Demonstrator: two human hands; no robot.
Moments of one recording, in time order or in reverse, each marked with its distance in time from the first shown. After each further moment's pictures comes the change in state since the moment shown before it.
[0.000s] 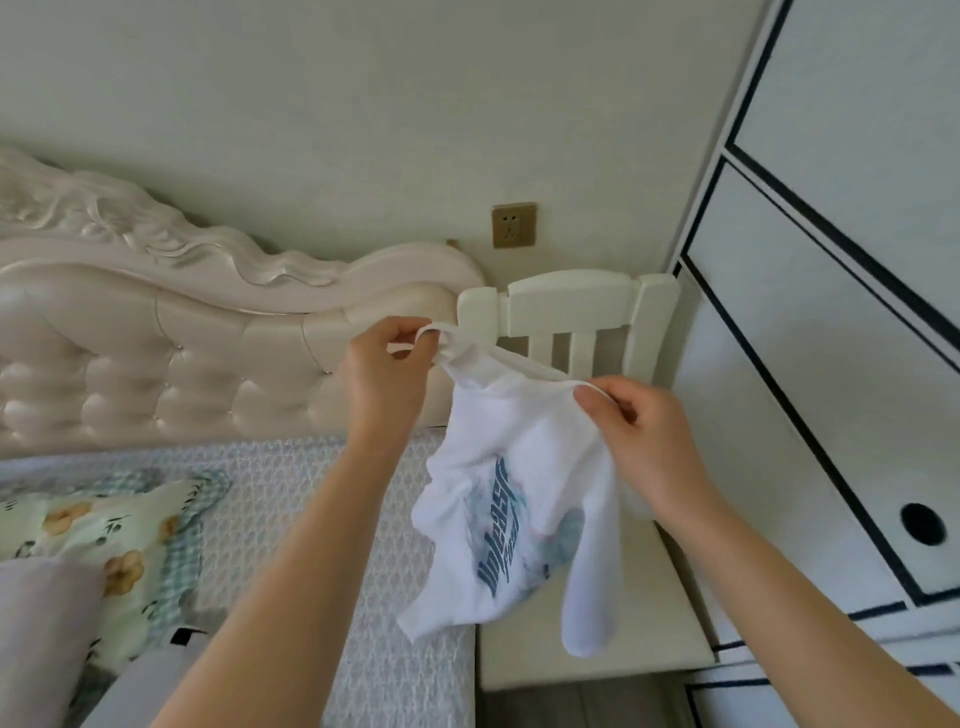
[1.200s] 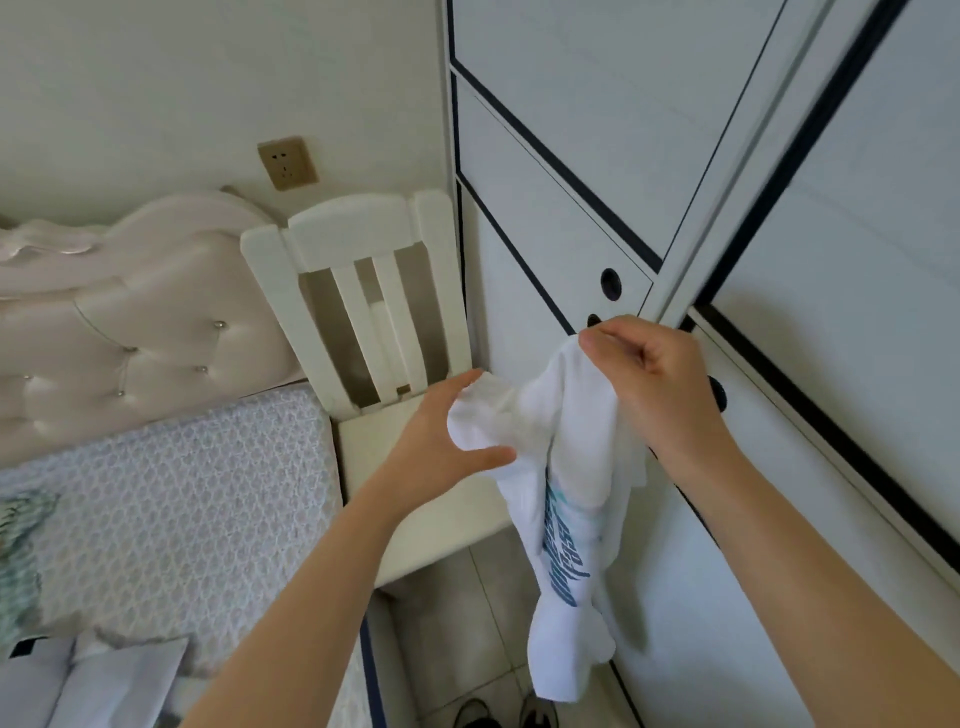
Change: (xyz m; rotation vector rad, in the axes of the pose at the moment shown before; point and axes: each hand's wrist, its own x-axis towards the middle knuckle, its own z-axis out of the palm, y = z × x) left_hand -0.271 0.002 0.138 0.178 -0.934 0.097; right_hand -0.197 0.004 -0.222 0.022 0.272 0.067
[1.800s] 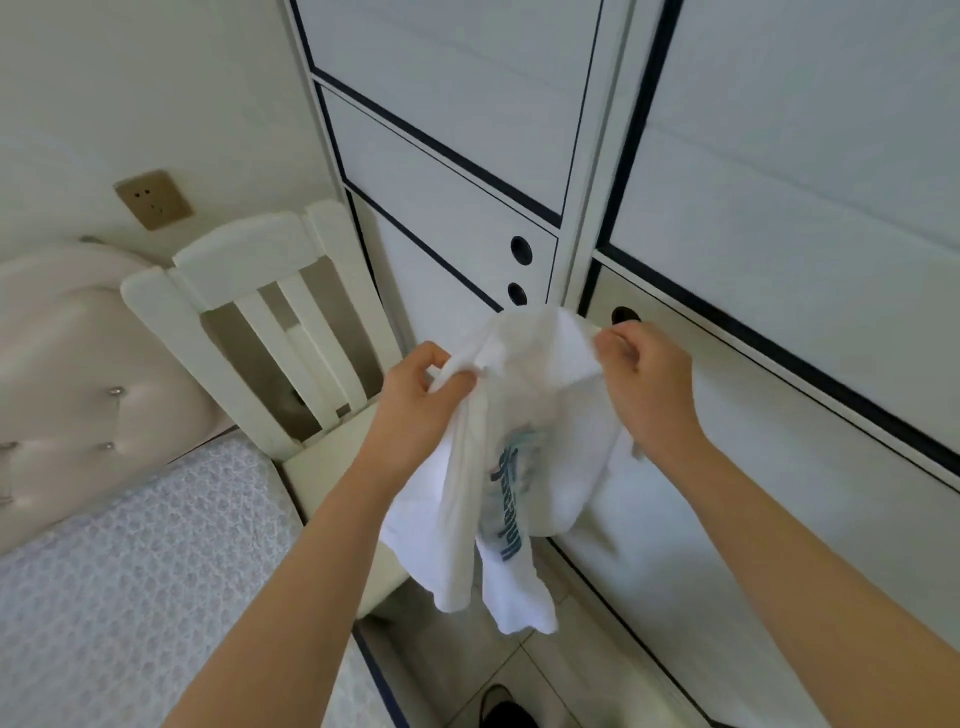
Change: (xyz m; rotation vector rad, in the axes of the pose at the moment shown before) left_hand -0.004 0.043 -0.003 -0.239 -0.009 0.132; right_hand -0.060 0.042 -0.014 -0.415 0.453 0.192
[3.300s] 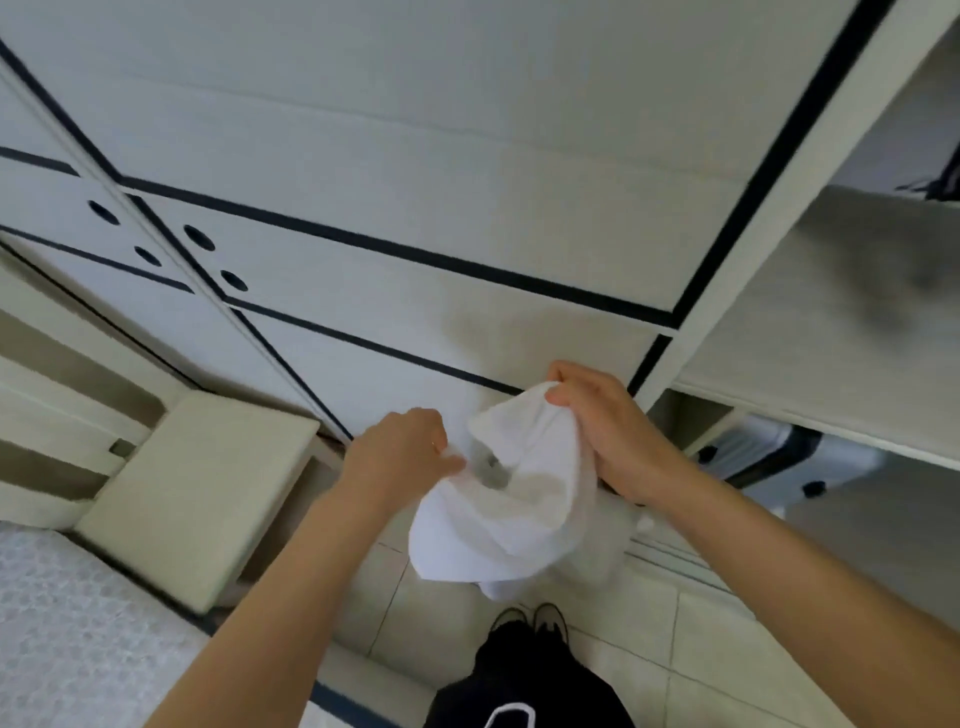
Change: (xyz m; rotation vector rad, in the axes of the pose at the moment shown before) left_hand -0.253 0.074 0.291 1.022 -0.723 0.110; right_hand -0.274 0.123 -0.332 0.578 -0.140 0.493
